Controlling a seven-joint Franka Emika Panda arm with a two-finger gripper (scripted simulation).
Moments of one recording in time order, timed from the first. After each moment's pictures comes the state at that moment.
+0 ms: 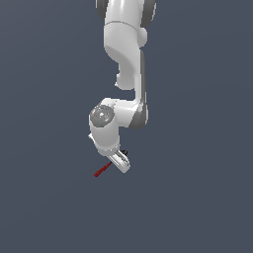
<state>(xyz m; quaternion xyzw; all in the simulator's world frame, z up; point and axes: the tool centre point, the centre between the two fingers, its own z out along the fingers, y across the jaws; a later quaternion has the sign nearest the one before) 0.055 -0.068 0.061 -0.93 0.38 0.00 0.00</state>
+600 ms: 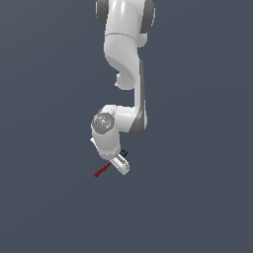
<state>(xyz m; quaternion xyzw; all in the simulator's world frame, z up) 0.055 -0.068 0.030 -0.93 0.38 0.00 0.00</state>
